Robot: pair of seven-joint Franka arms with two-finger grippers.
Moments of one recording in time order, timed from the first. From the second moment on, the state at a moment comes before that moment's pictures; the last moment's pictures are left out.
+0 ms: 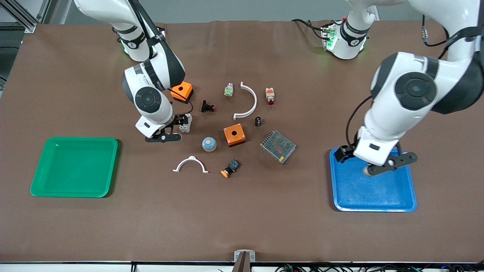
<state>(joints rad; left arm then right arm) -0.02 0.39 -0.34 -1.41 0.25 1.82 -0.63 0.56 0.29 -0.12 -1.93 -0.03 1.92 0.32</state>
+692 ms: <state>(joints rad) -0.01 0.14 -0.11 -1.38 0.08 1.59 -0.15 0.16 0.27 -0.13 -1.51 -0.05 1.47 -0.06</state>
